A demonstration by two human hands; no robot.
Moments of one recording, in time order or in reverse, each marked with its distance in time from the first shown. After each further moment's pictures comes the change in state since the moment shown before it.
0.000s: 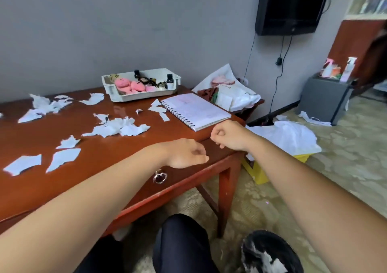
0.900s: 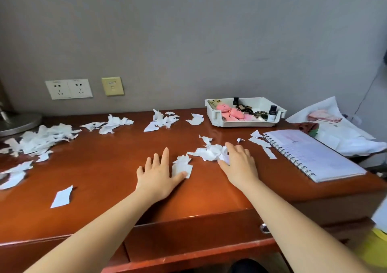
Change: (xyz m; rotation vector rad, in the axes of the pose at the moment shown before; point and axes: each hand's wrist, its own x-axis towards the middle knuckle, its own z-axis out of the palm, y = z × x) left_hand -0.145 -0.225 0.015 -0.051 0.571 -0.882; right_hand 0.099 -0.176 0.158 -0.268 0.240 -0.237
